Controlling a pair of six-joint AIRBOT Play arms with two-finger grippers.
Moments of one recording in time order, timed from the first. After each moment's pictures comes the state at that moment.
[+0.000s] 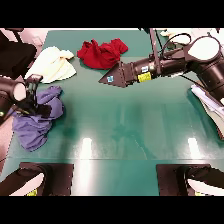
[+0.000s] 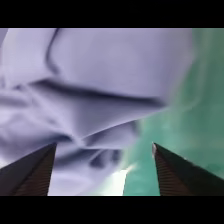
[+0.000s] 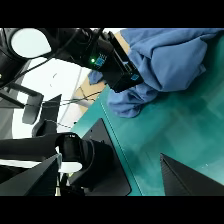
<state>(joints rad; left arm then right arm) -0.13 -1.00 0.93 1.82 -1.37 -1.70 0.45 -1.30 1.51 -0.50 1.22 1.32</state>
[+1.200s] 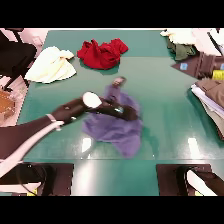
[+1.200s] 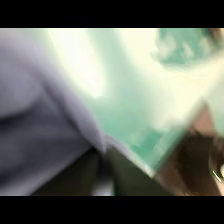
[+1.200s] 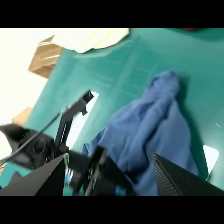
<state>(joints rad) -0.78 -1.48 1.17 0.57 -0.66 -1.31 -0.18 -0.94 1.25 -0.63 1.36 1.31</state>
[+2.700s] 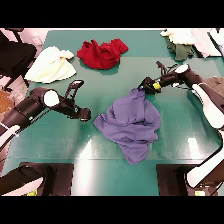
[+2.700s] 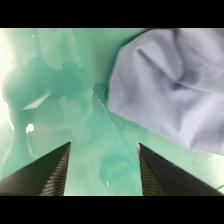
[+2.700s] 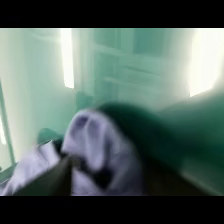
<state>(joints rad) -0.44 -1.12 0.92 1.29 -1.06 -1.66 0.03 -1.89 1.54 -0.77 1.16 1.38</state>
